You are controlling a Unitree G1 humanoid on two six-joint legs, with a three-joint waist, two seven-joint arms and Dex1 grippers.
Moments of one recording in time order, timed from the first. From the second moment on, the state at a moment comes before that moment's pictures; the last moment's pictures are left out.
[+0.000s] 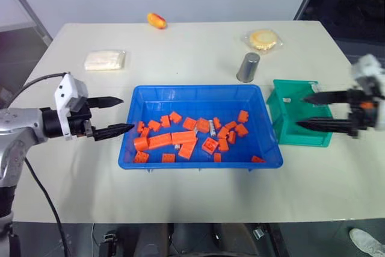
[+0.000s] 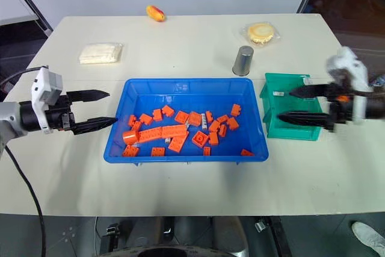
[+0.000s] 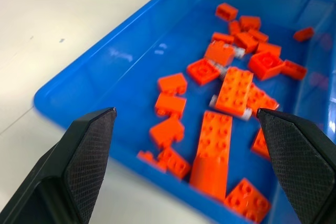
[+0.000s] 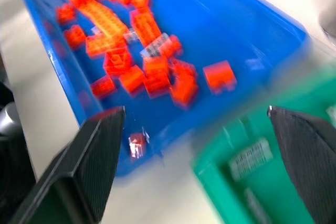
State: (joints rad) left arm -0.27 0.95 0.24 -0.17 -0.62 0.56 -1.14; right arm -0.47 -1.15 -0.17 -0.15 0.64 0.83 1.27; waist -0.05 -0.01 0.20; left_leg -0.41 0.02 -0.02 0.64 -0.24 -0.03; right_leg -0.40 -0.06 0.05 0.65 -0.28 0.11
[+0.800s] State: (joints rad) left arm -0.11 0.95 0.35 -0.45 -0.72 0.67 -1.02; right arm -0.87 -0.50 0.42 0.17 0.22 0.55 1.15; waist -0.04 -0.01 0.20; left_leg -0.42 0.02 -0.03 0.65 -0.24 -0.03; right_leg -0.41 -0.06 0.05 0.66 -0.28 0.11
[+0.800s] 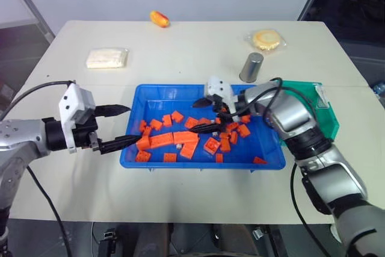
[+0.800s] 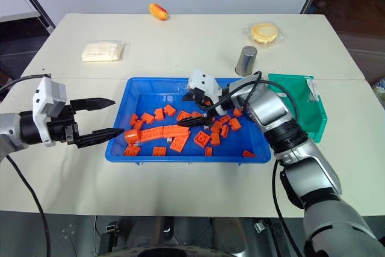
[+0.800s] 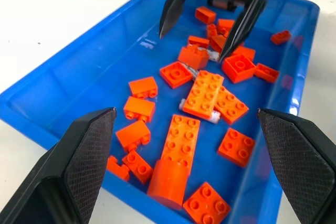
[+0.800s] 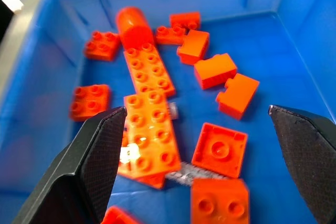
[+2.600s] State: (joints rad) left arm -0.12 0.91 0.33 -0.44 -0.70 0.62 -0.96; right arm -1.03 -0.41 0.42 0.58 -0.09 0.20 1.05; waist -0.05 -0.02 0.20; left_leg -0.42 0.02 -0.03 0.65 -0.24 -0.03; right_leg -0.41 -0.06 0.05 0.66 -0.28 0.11
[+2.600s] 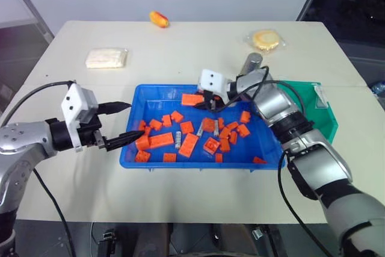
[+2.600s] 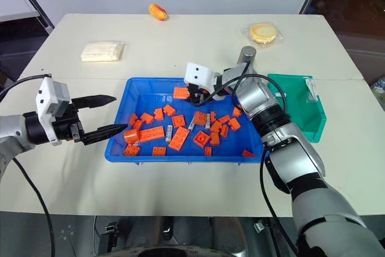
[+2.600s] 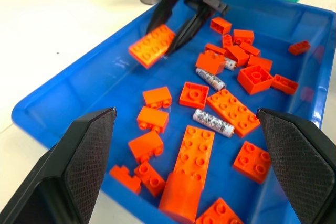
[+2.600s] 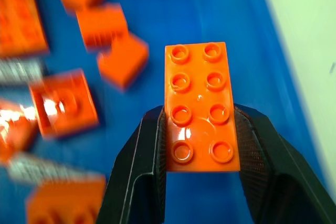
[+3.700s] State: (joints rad) left arm -0.12 0.91 0.32 -0.44 -0.68 0.62 -0.96; right arm -0.85 -0.36 0.54 0.07 0.05 0.60 1.16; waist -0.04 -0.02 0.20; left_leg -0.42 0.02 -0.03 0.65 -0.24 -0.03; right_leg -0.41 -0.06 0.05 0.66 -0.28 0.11
